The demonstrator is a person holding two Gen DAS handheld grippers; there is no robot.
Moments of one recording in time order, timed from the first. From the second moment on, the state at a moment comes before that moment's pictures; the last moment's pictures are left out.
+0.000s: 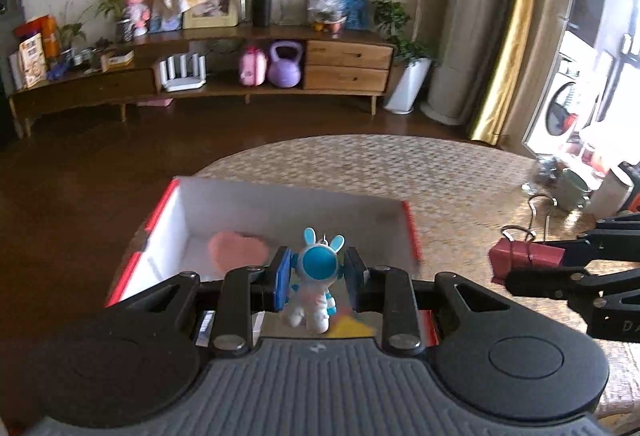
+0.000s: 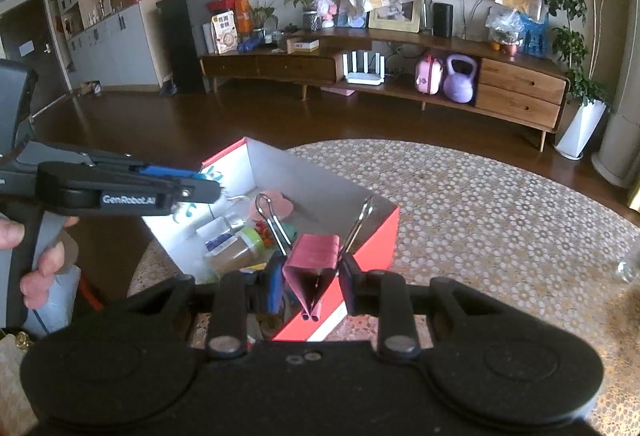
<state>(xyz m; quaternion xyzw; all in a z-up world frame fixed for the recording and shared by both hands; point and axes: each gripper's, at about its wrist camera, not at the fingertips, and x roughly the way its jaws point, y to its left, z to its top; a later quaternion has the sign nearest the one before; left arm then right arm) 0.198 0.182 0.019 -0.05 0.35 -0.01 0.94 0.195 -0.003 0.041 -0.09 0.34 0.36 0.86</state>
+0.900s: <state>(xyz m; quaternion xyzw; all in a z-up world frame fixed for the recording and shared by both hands) 0.304 0.231 -0.062 -0.02 0.44 0.02 0.90 0.273 0.098 -0.052 -0.13 0.41 0.37 0.82</state>
